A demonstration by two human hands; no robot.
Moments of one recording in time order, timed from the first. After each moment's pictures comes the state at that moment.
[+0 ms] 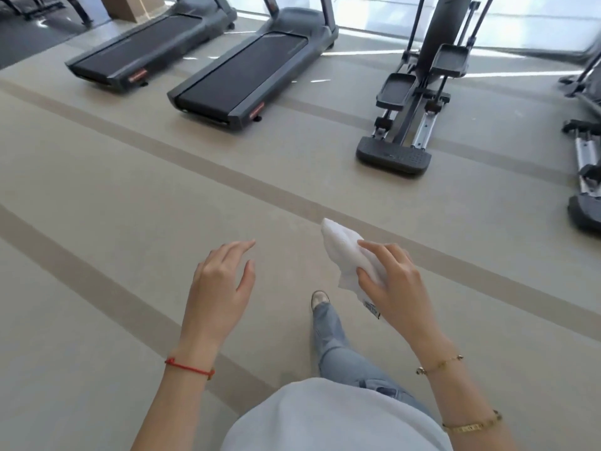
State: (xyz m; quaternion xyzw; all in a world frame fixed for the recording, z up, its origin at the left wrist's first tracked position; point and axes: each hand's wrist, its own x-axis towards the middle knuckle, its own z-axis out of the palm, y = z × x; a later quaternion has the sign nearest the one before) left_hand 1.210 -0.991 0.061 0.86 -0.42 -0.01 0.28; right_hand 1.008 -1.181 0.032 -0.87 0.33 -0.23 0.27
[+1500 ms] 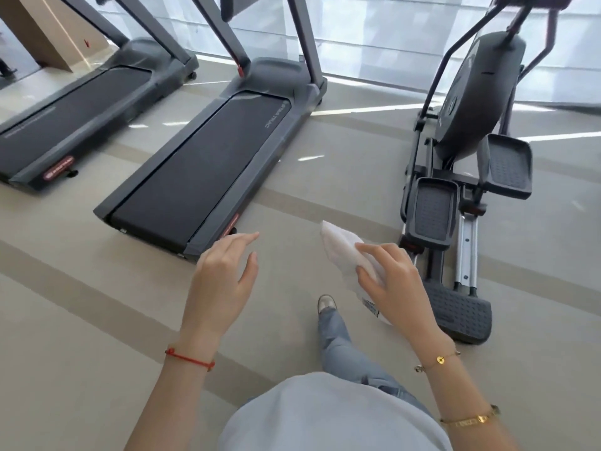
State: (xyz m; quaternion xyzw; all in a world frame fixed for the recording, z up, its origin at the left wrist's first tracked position) left_hand 1.971 -1.854 0.065 0.82 -0.48 -0.02 0.30; right_hand 1.748 -2.019 0.036 -0.86 0.37 -0.22 0.27
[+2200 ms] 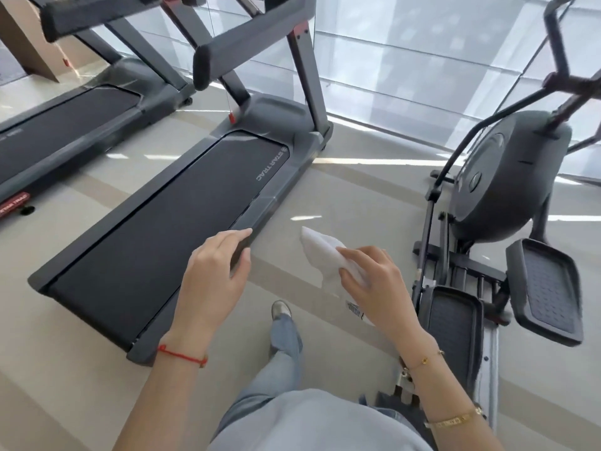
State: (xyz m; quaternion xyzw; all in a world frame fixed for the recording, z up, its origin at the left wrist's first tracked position) left_hand 2.220 -2.282 0.083 0.84 -0.43 -0.01 0.34; right_hand 2.022 -2.449 0.060 -0.88 0.32 -0.21 0.29
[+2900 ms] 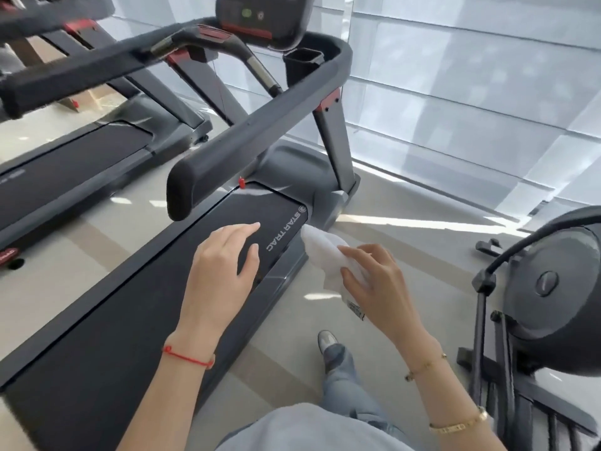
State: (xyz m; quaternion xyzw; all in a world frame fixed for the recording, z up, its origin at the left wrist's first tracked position) left_hand 2.529 -2.629 0.117 0.85 -0.41 0.05 0.33; right_hand 2.356 -2.807 0.081 -0.89 0.27 -0.24 0.28
